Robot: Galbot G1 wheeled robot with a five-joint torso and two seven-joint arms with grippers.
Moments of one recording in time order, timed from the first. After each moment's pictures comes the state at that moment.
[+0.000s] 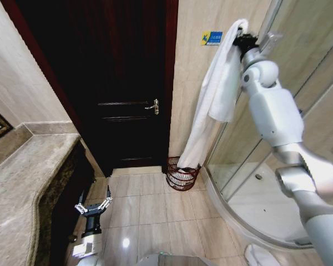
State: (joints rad) left arm 1.80 -1.61 -0.76 -1.93 -0.06 -0.59 -0.04; right arm 0.14 1.08 0.02 1.25 0.73 -0.10 0.15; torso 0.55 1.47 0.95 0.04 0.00
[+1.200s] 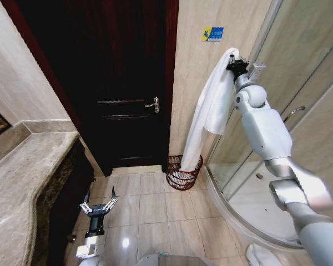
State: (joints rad) left arm 1.81 -1.61 -0.76 -1.93 -0.05 -0.61 0.01; right arm 0.02 1.09 0.09 1.20 0.60 -0.05 0.11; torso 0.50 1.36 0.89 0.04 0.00
